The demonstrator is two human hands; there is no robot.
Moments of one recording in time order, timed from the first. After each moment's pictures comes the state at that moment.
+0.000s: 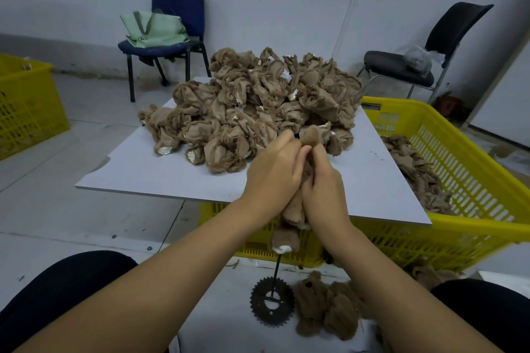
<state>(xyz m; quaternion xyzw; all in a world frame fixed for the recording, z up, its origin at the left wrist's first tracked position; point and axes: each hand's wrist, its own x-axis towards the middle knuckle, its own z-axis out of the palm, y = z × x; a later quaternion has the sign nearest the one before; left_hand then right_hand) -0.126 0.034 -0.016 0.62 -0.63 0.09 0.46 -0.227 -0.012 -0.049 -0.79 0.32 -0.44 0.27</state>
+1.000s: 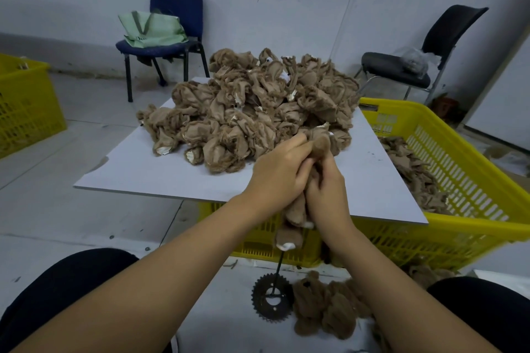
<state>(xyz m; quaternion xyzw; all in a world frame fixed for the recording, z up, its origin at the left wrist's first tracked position) -0.125 0.029 -0.019 0.57 -0.70 0.07 0.42 -0.231 -0.027 -0.066 -0.75 0.33 -0.46 0.34</state>
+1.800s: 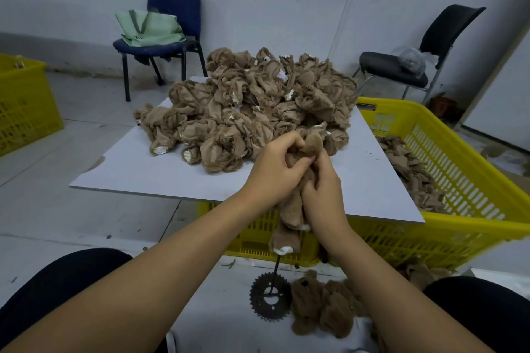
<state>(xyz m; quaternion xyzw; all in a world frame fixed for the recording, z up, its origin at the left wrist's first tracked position) -0.123 0.024 -0.021 0.55 -0.61 -0.12 0.56 -0.231 -0.016 -0.059 -0.74 0.33 -0.46 0.37</state>
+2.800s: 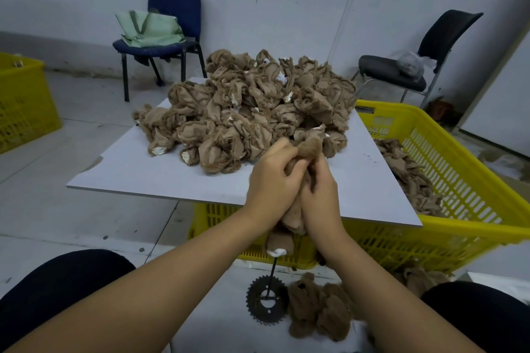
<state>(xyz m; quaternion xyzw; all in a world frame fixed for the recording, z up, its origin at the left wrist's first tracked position) -0.136 0.028 -0.035 0.57 -0.58 -0.01 0.58 -0.229 -0.015 -0.061 -0.72 0.31 -0.48 0.39</state>
